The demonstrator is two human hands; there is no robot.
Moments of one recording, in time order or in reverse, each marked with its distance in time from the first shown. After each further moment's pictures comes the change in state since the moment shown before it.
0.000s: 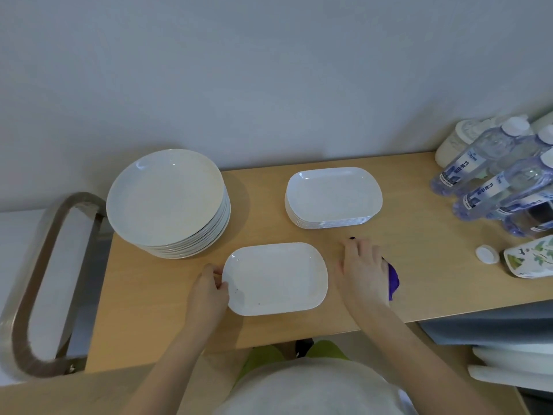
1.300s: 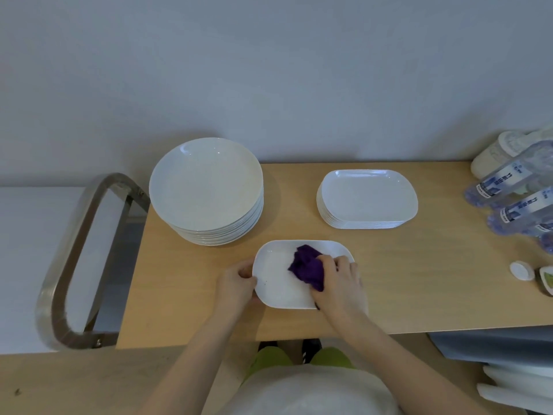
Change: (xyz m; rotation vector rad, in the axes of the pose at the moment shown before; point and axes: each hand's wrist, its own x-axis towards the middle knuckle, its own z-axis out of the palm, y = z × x) left_hand -0.005 -0.001 -0.013 -0.482 -0.142 -0.103; right_hand -0.029 -0.066 0.033 0.078 -0.227 -0.148
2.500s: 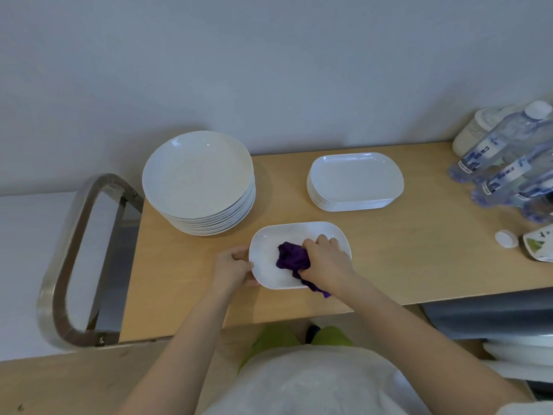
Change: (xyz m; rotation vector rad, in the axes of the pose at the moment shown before) left_hand -0.001 0.011 -0.005 -0.100 -0.058 -0.113; right_hand 0.012 -0.017 -0.020 -0.065 -0.254 -0.095
